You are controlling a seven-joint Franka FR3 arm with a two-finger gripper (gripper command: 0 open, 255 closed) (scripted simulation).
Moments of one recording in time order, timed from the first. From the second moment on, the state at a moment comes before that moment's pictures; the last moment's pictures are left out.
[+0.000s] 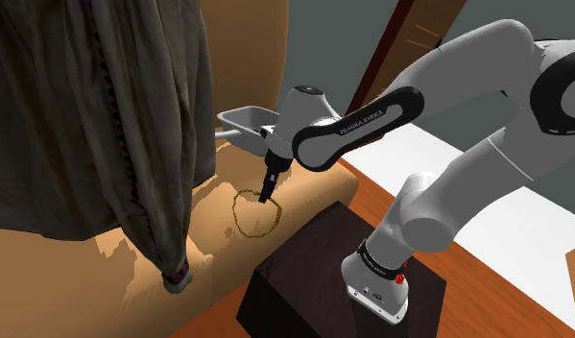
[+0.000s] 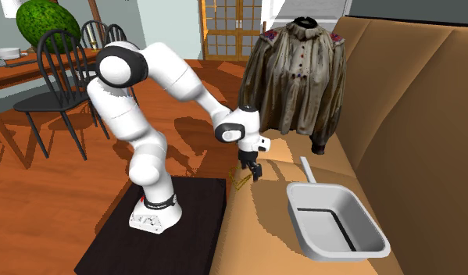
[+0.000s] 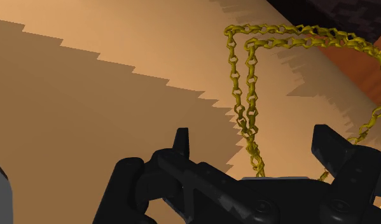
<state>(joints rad) 0.23 -0.28 0.11 -2.77 0.11 2.56 -0.34</state>
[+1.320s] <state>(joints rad) 0.23 -0.25 0.11 -2.78 0.11 2.60 -0.34</state>
